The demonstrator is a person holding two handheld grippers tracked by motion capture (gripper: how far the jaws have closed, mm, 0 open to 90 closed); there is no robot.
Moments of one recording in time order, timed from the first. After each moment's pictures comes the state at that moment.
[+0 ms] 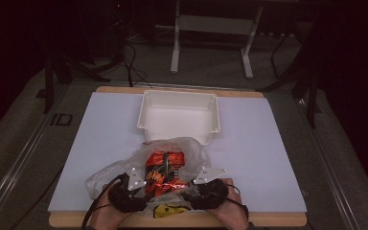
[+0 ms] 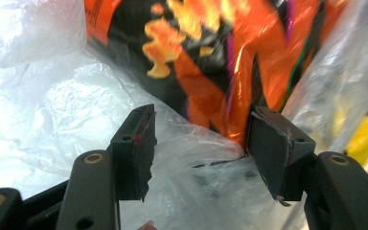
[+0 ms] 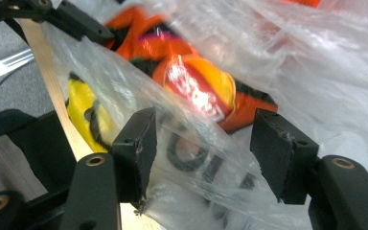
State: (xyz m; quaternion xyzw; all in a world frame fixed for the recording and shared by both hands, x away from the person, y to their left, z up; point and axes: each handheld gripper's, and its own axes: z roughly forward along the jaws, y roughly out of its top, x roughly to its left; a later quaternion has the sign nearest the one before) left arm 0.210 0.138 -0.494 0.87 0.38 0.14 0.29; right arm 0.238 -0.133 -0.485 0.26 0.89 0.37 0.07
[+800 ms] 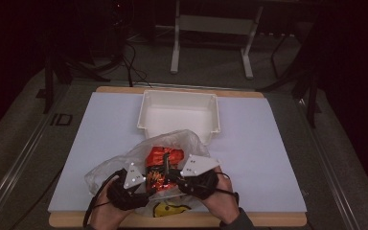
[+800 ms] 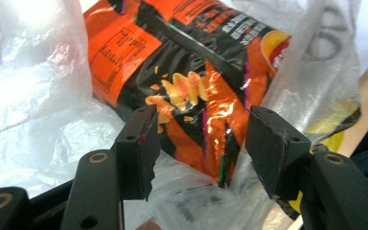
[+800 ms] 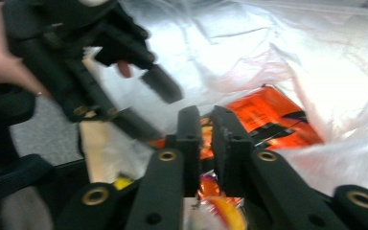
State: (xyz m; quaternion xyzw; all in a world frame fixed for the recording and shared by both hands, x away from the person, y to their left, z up) left arm 0.208 0.132 -0.465 0.85 0.37 0.16 0.34; right arm 0.239 -0.093 -0.415 0.16 0.87 0.45 0.12
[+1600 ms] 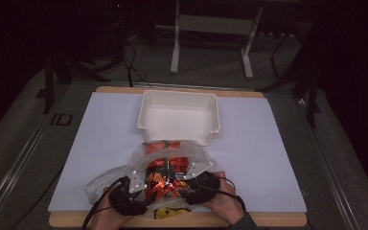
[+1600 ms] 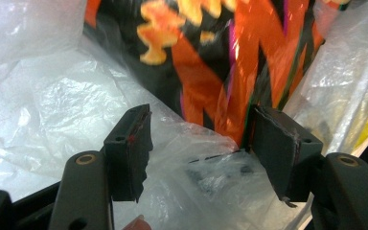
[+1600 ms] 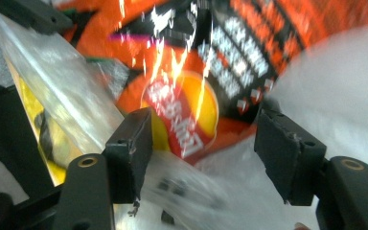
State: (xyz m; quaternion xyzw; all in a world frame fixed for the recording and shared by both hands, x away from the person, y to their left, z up) left arm 0.206 0.136 -0.508 0.87 0.38 0.13 0.27; right arm 0.257 -0.113 -0.492 0.24 0.92 0.29 0.08
